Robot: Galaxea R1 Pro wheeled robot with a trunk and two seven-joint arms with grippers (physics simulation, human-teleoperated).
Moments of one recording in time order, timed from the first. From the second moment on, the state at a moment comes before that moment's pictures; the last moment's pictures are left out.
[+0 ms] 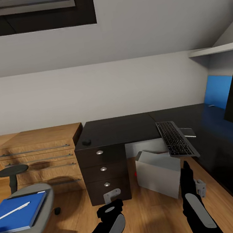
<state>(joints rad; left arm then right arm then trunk) -0.43 -0.13 -0.63 -0.94 0.76 0.26 0.89 -0.32 0.13 -0.16 -1.08 -1.45 -0.40 0.00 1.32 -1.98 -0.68</state>
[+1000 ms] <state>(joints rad) -0.43 -0.13 -0.63 -0.94 0.76 0.26 0.89 -0.32 0.13 -0.16 -1.08 -1.46 -0.40 0.01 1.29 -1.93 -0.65</state>
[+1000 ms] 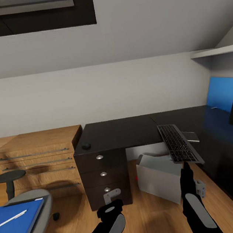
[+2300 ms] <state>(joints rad) -0.43 -0.13 -0.63 -0.94 0.77 0.26 0.89 -0.32 0.13 -0.16 -1.08 -1.45 -0.40 0.01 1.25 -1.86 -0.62</state>
